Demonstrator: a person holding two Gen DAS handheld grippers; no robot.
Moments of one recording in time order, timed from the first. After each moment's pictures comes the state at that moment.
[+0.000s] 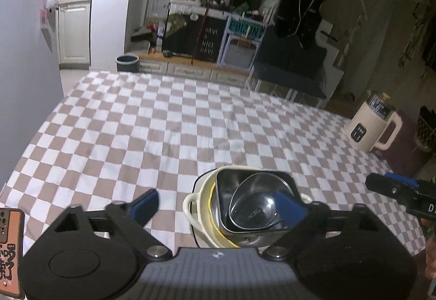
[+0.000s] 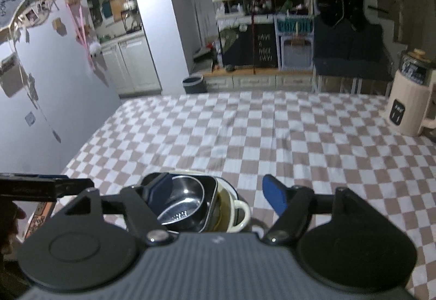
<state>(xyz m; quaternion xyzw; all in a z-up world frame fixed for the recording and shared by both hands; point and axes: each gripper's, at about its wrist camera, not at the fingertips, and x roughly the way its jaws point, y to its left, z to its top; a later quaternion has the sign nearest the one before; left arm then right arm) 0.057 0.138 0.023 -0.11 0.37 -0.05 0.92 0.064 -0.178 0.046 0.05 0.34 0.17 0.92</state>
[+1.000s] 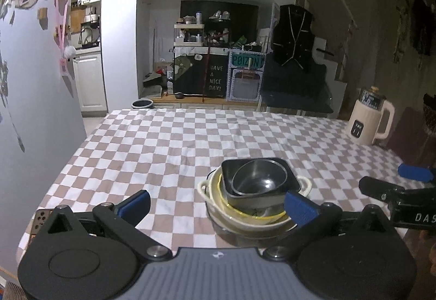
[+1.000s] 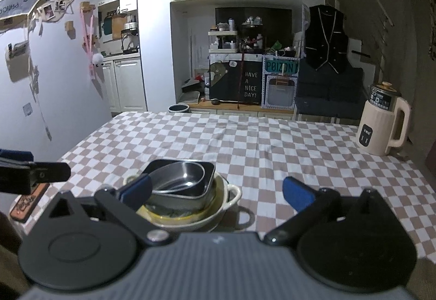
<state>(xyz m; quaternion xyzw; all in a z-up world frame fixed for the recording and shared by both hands) -0.057 0.108 0.025 -0.02 0.28 -0.01 0.96 -0.047 -0.171 0.037 -0.01 0.26 0.14 0.96</state>
